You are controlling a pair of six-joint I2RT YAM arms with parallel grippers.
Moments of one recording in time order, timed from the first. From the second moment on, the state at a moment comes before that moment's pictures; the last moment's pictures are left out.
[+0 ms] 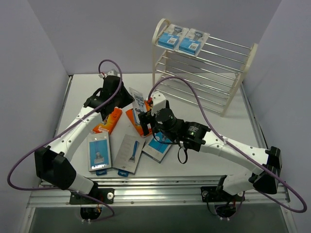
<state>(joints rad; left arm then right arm) -0.46 1.48 1.38 -0.51 -0.12 -0.83 1.06 1.35 1.24 -0.31 0.41 0.26</state>
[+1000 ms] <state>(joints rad) -0.47 1.48 1.50 -0.59 0.07 -0.92 1.14 1.46 1.22 -0.23 0.63 0.12</state>
